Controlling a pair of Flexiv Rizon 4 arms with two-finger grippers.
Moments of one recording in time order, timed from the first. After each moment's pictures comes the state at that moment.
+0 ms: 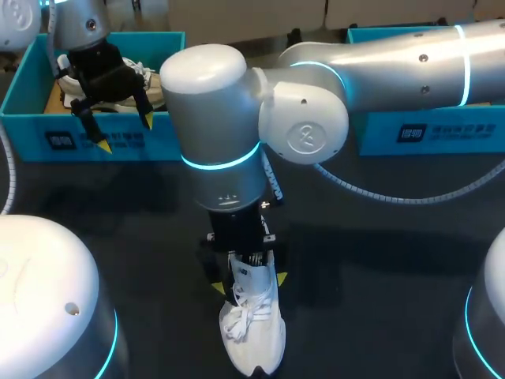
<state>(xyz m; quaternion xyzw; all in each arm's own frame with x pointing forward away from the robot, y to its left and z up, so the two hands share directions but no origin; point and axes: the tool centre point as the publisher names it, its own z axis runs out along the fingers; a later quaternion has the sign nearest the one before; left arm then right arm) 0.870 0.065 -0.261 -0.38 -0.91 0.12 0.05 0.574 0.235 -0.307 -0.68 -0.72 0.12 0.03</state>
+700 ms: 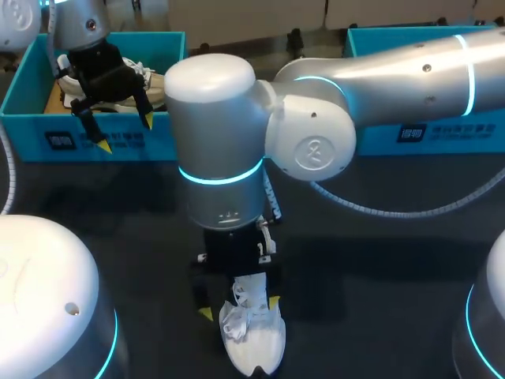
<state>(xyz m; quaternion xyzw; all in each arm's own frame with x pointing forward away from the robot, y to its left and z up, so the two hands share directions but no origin) 0.870 0.065 -0.261 -0.38 -0.91 0.12 0.05 0.526 0.255 -0.296 -0.65 -0.74 0.11 0.08</state>
